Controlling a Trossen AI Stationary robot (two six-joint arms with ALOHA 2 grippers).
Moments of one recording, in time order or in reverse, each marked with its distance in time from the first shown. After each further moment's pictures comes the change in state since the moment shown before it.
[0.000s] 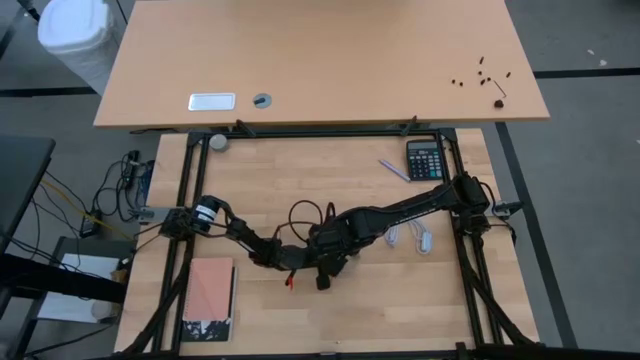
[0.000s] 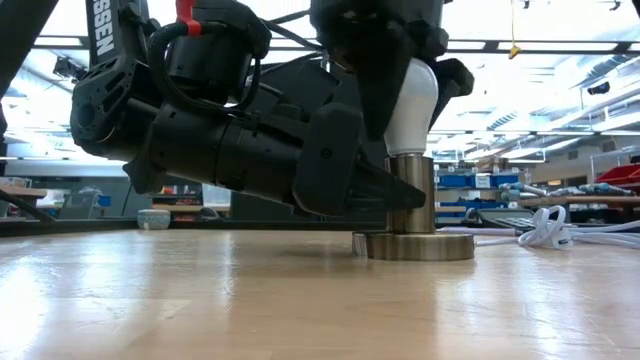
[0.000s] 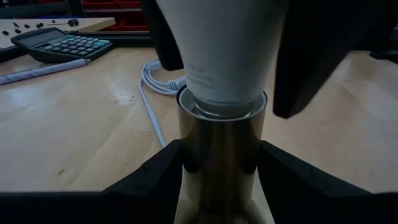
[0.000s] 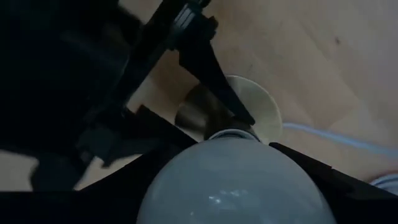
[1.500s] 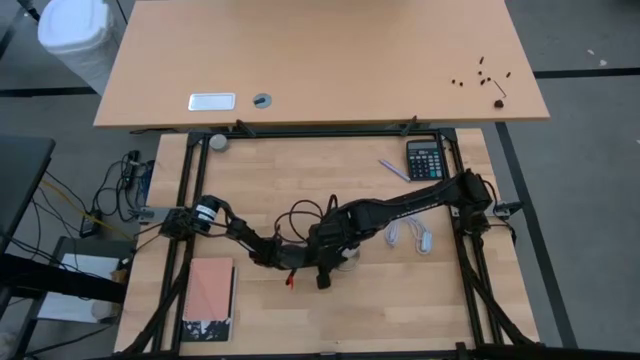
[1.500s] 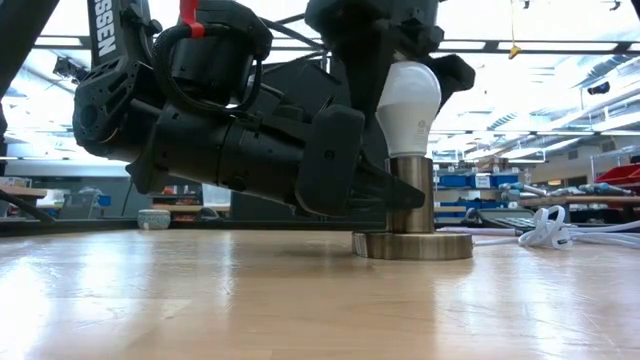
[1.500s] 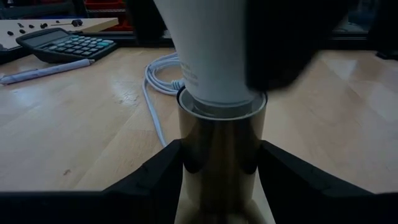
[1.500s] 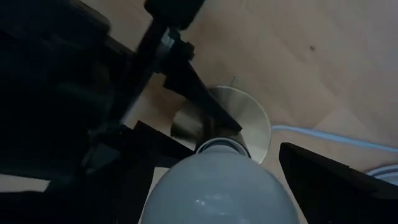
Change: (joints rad) left arm 0.001 0.000 0.000 0.001 0.002 0.002; right arm -0.040 -0.030 0.000 -0.014 0.014 0.038
